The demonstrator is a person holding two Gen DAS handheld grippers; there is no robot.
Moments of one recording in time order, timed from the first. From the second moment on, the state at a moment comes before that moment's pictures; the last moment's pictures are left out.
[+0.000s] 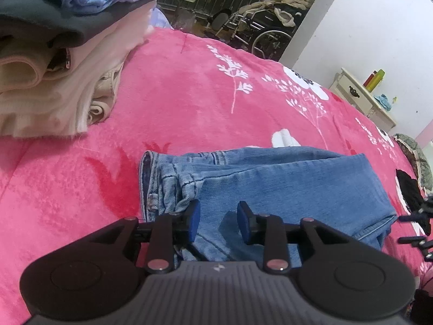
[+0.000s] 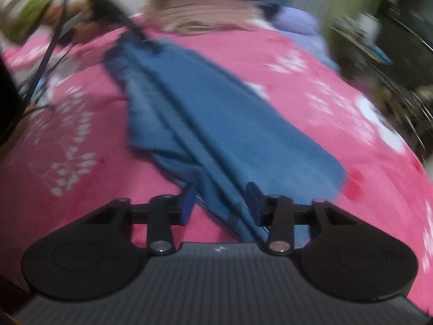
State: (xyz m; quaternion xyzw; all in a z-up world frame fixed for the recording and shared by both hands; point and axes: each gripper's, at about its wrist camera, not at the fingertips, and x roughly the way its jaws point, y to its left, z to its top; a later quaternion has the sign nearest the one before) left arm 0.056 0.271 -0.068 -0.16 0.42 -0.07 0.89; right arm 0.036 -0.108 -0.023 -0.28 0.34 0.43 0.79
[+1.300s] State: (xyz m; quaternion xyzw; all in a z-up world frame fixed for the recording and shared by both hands) left arm 0.055 0.278 -0.070 -0.16 0.42 -0.09 0.89; right arm 0.037 -0.099 -0.021 -0.39 0.33 0.50 0.70
